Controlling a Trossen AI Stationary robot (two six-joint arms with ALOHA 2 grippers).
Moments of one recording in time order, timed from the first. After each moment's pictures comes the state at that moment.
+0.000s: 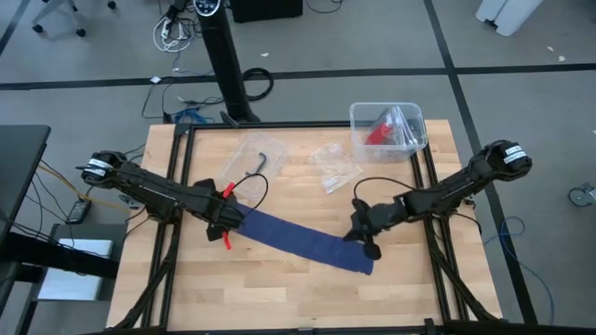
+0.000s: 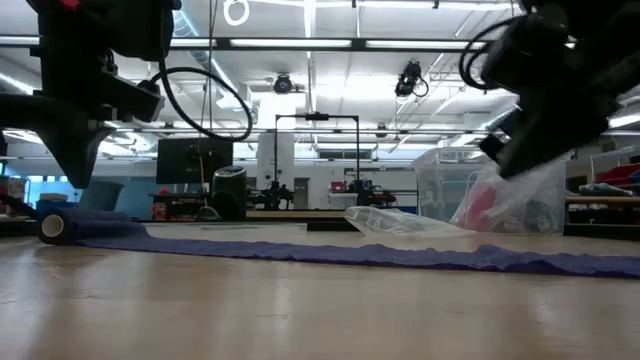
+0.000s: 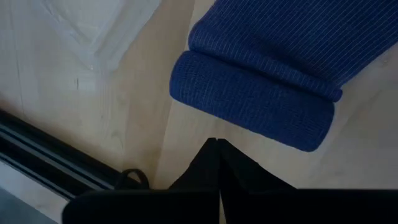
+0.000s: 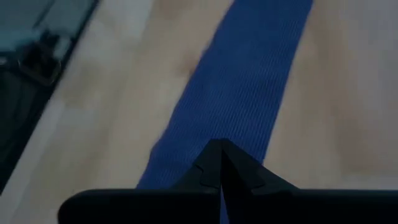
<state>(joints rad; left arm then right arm) -0.25 1.35 0.82 -1.18 -0.27 -0.58 0.34 1.27 0.45 0.12 0.01 0.36</state>
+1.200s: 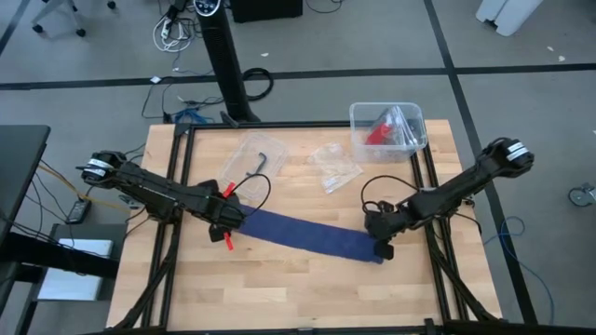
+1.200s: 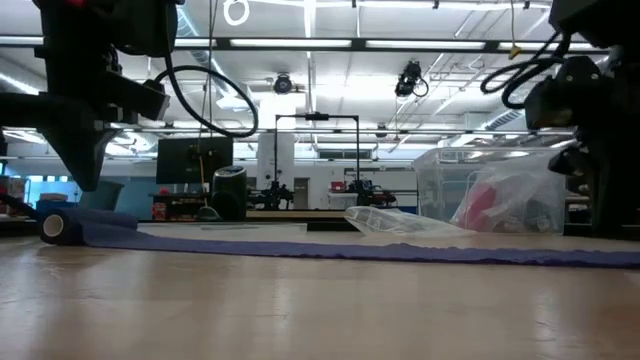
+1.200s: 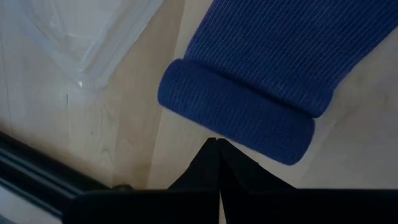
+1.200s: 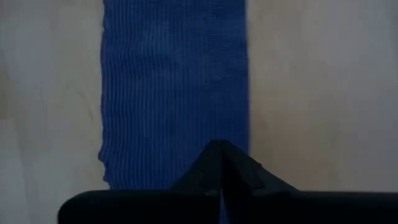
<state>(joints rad) -0.25 1.35 0.82 -1.12 -0.27 -0.56 0.42 1.20 0.52 -0.48 0.11 0.65</state>
